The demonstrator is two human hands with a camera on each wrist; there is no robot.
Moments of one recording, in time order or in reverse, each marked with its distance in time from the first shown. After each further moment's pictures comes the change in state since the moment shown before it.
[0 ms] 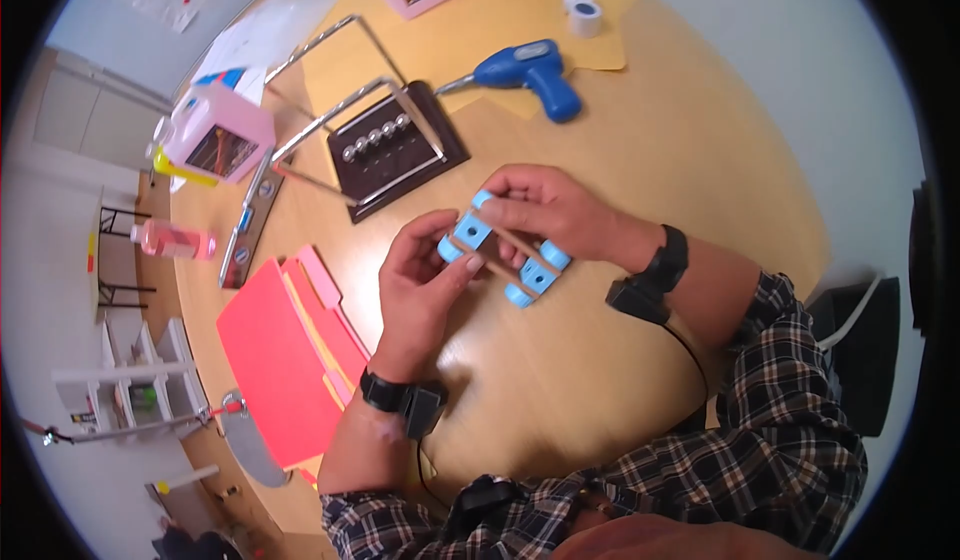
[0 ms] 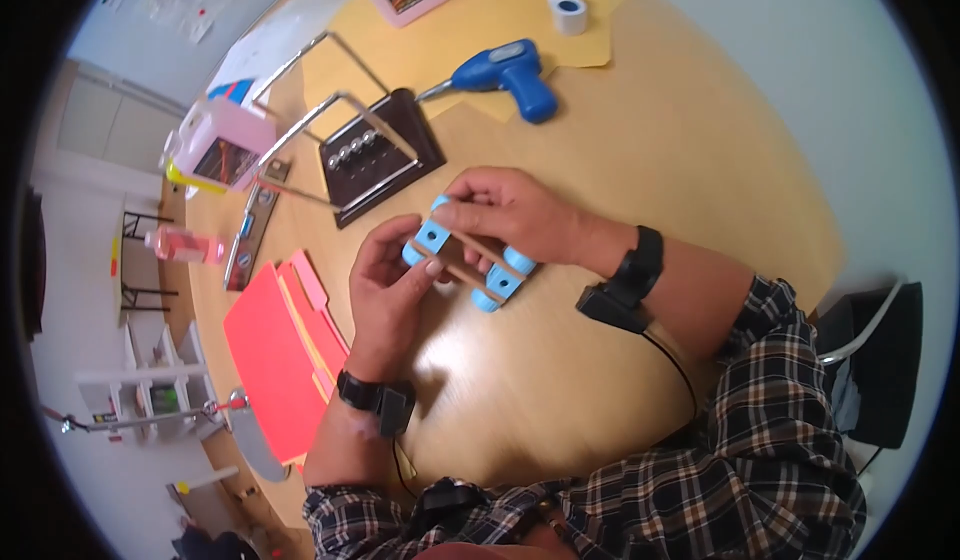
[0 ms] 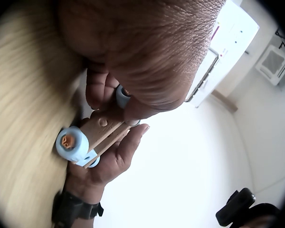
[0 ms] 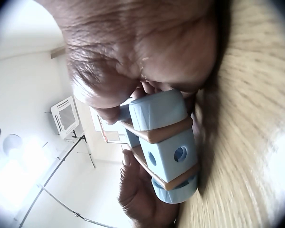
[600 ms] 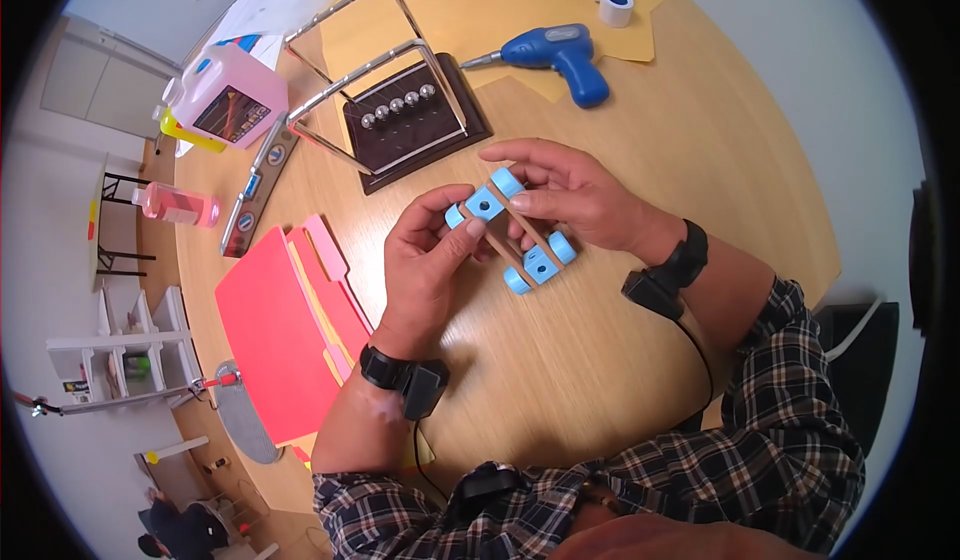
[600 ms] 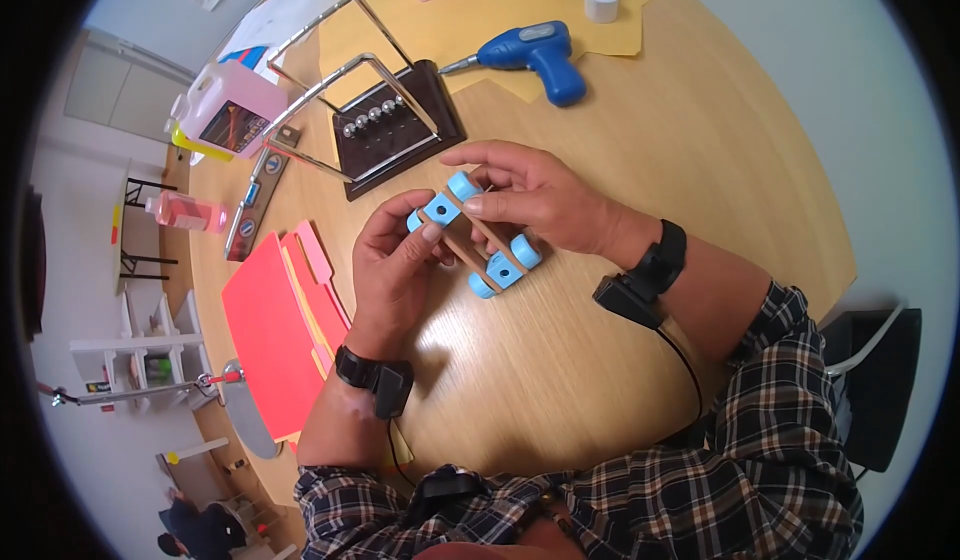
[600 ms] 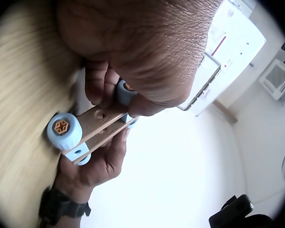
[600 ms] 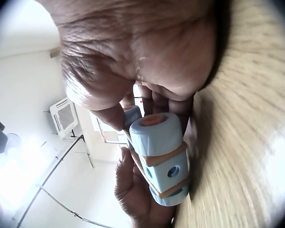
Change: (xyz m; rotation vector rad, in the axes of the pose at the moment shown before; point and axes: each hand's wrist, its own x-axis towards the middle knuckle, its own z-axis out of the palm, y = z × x) left_hand 0.003 -0.002 -0.009 -0.081 0.028 -0.008; right_hand -0.004 -0.002 0.004 0.071 -0.037 -0.116
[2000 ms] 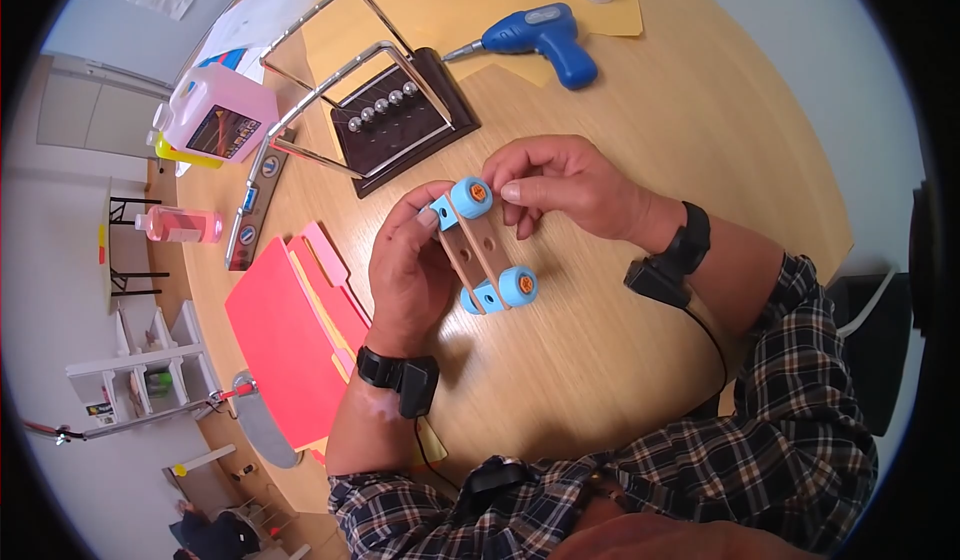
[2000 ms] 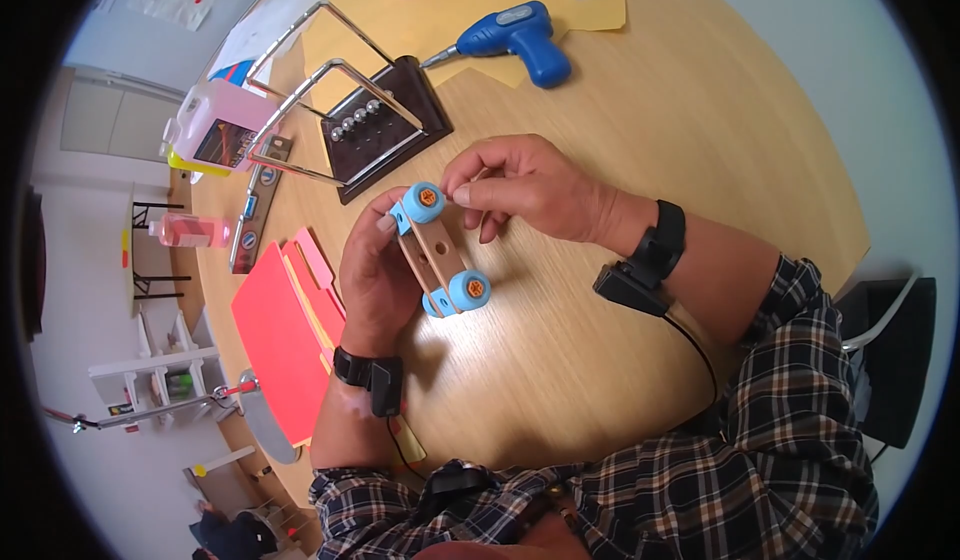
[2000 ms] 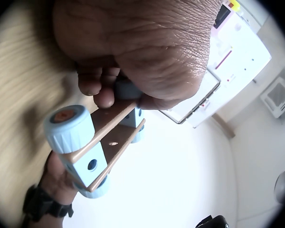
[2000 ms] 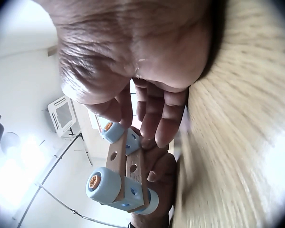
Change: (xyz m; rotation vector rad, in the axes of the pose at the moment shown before) left_hand 0.002 0.014 -0.002 -0.233 -0.030 -0.131; right_hand -0.004 0.005 -0.008 -0.066 0.055 0.039
